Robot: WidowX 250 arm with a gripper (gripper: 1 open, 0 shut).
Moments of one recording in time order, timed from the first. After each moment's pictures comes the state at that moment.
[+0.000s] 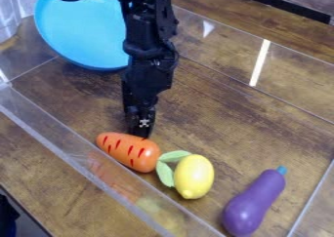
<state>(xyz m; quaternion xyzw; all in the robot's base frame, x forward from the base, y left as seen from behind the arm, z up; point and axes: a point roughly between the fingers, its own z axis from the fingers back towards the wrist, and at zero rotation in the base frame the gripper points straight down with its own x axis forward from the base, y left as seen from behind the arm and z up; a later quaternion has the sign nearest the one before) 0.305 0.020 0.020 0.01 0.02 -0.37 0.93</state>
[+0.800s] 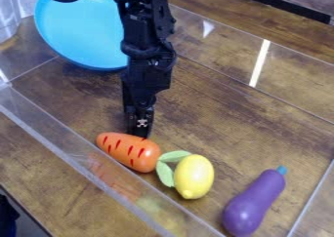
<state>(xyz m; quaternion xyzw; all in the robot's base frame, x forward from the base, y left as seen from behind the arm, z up) 0.302 0.020 0.019 0.00 0.02 -0.38 0.93</state>
